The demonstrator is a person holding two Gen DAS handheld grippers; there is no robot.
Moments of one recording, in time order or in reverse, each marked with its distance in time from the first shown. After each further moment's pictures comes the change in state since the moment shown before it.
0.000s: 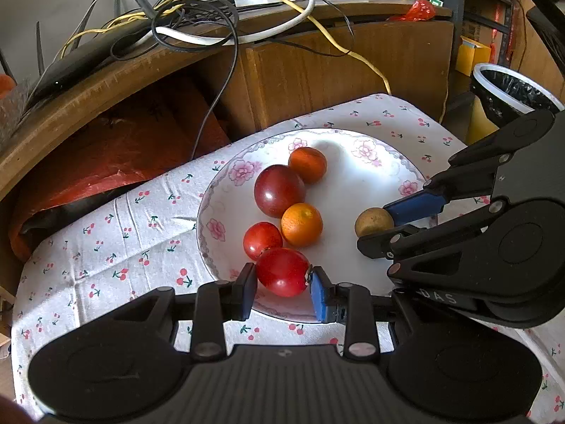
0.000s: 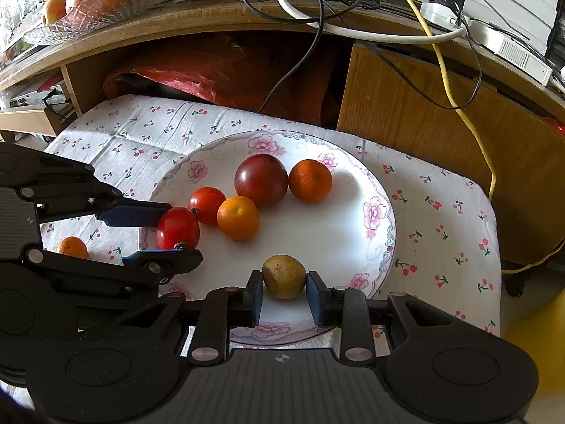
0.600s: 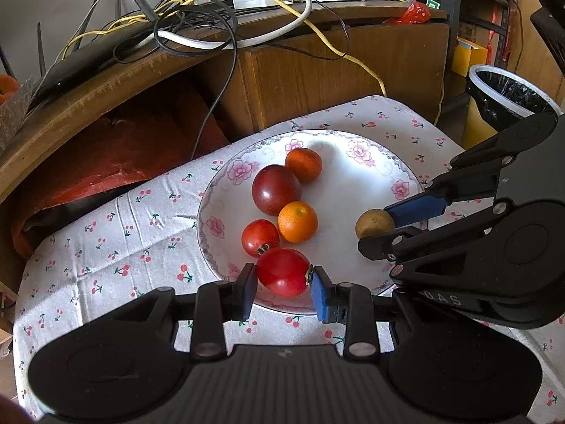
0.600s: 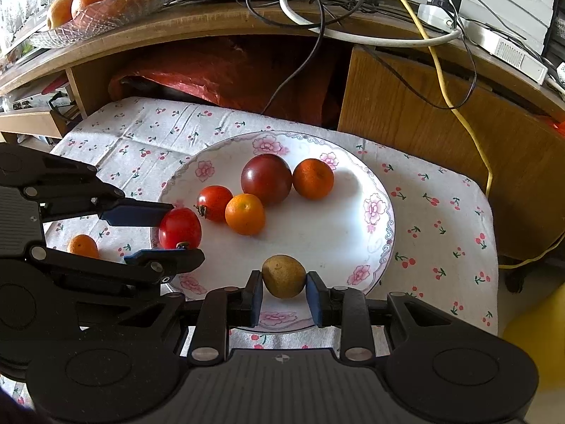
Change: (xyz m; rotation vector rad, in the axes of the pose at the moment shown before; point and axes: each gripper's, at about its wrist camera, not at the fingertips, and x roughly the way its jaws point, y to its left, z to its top) left arm -0.009 -0.004 -0.003 0.001 -0.001 -0.005; right arm -0.009 0.001 -0.002 0.007 -0.003 0.003
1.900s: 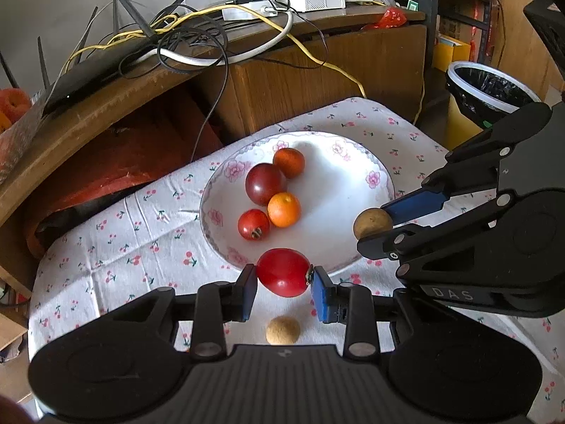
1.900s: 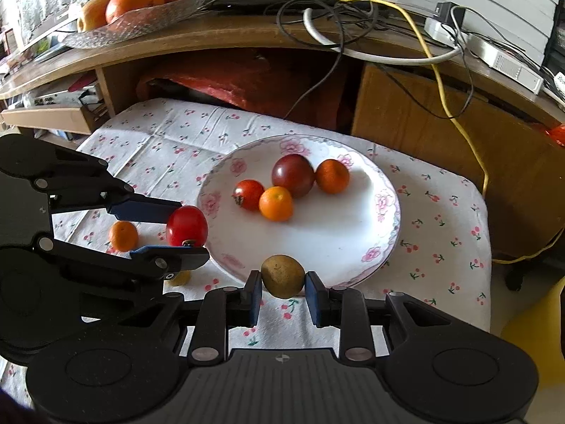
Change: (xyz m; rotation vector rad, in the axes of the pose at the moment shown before) left arm -0.038 -0.008 -0.011 0.039 -0.010 -0.014; right arm -0.032 0.015 -0.010 -0.018 -0.012 0.026
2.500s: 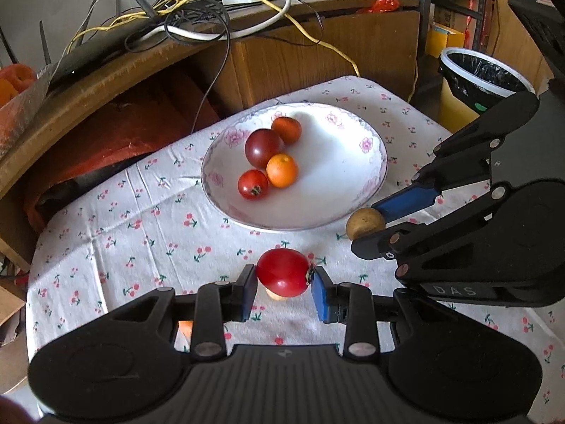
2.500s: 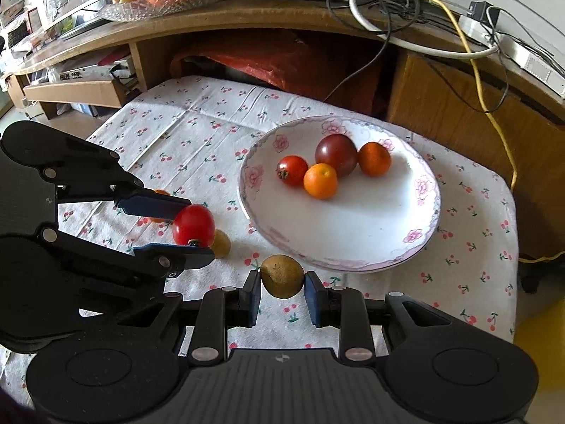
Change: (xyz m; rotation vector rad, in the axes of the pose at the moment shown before) left arm -0.012 0.003 -0.027 -0.002 0.043 -0.019; right arm -0.001 0.023 -0.012 -0.061 0.040 0.061
